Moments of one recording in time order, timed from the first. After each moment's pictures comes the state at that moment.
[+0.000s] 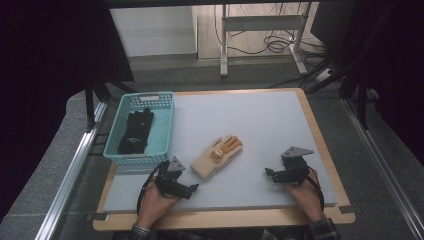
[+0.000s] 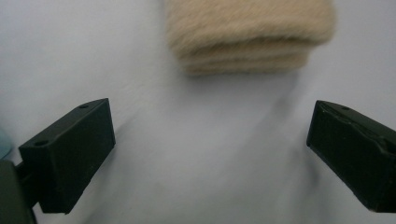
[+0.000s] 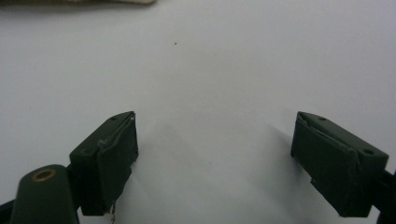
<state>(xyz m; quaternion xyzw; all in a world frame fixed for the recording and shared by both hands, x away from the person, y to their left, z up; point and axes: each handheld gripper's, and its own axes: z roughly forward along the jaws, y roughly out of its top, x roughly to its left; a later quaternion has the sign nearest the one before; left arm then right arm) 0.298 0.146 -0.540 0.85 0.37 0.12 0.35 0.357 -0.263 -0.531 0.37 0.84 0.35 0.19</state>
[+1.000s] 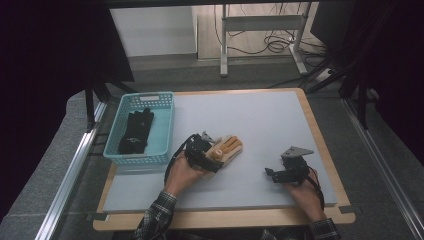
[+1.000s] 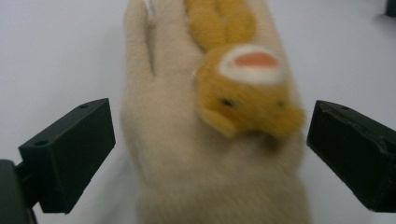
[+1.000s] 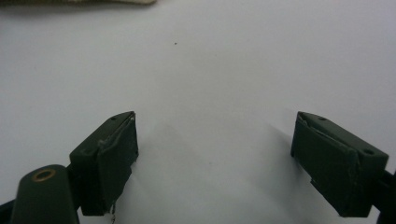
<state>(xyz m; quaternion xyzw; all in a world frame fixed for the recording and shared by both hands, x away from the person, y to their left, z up) 0.384 0.069 -0.511 0.87 0.37 0.08 0.32 0.357 -0.263 -0.532 0.37 0.84 0.35 0.19</state>
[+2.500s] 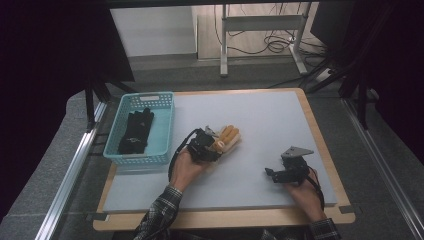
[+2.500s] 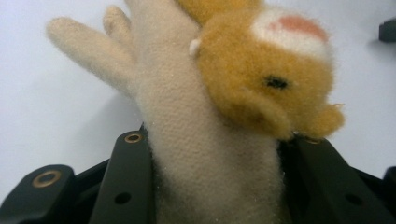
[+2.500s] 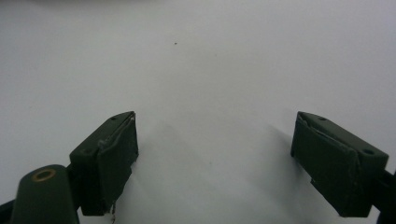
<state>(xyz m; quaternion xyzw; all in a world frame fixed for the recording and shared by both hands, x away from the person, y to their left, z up) 0.386 0.064 -0.483 0.86 0.37 0.10 0.32 0.357 -0.264 -0.532 0.37 0.84 0.35 0.19</state>
